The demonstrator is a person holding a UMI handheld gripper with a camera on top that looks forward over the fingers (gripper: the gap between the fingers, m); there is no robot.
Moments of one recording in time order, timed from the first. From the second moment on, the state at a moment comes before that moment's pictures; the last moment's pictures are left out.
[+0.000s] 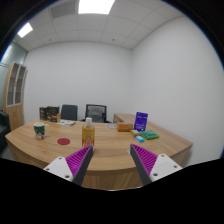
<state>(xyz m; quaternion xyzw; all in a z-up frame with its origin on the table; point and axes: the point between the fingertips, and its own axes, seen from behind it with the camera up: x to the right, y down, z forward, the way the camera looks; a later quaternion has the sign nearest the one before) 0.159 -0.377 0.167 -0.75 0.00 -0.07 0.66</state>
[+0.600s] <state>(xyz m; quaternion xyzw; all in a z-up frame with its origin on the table) 0.066 -0.200 0.106 -0.78 -0.05 0.02 0.62</state>
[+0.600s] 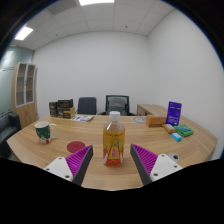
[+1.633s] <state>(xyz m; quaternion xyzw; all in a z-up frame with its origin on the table) -0.066 -0.085 0.206 -0.65 -0.33 -0.43 0.54</state>
